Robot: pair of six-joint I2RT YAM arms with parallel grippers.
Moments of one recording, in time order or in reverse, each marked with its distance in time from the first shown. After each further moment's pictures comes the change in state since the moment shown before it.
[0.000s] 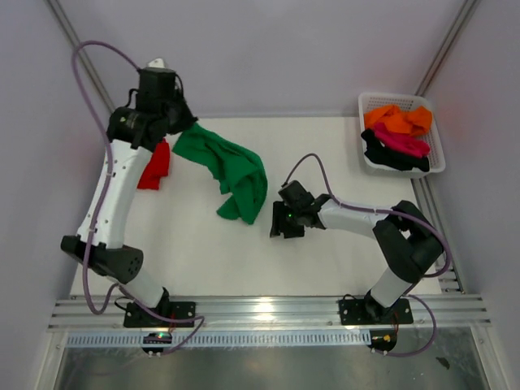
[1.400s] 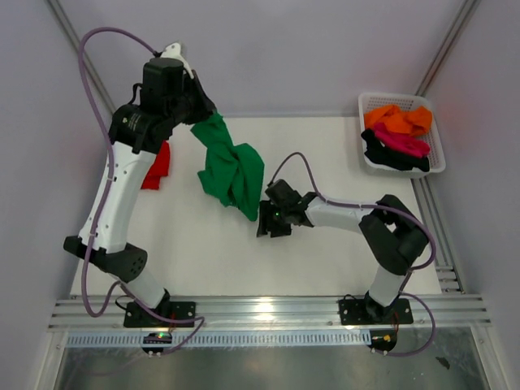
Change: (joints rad) left arm -0.041 -0.002 0.129 0.037 0.099 0.050; right arm 0.061 0.103 0.100 0.031 -0.035 0.019
